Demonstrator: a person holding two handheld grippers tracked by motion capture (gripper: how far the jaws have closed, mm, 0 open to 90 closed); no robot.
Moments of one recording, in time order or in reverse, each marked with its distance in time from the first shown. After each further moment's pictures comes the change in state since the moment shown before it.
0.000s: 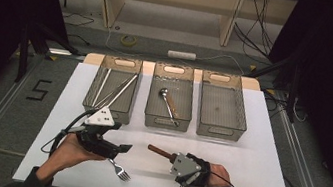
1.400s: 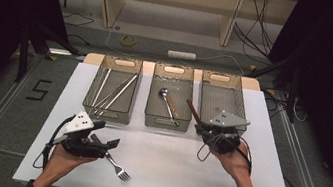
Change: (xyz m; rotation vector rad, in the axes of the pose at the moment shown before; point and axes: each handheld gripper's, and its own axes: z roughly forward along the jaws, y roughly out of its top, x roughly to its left) left arm 0.013 -0.045 -0.011 -0.169 0.148 -0.127; right arm -0.105 -0.026 -0.018 -0.120 -0.035 0.580
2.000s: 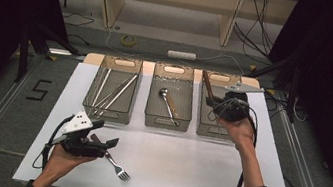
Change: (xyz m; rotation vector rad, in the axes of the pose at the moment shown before) left arm 0.002 -0.001 -0.001 -0.006 0.016 0.001; right arm -0.064 0.044 0.014 -0.029 -0.049 0.176
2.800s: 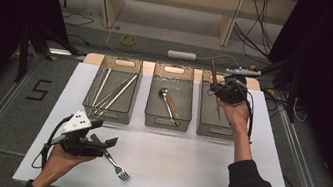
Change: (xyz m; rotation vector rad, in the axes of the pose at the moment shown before) left arm 0.002 -0.002 0.000 -0.003 0.007 -0.003; right arm -0.039 0.022 0.045 0.042 -0.118 0.141
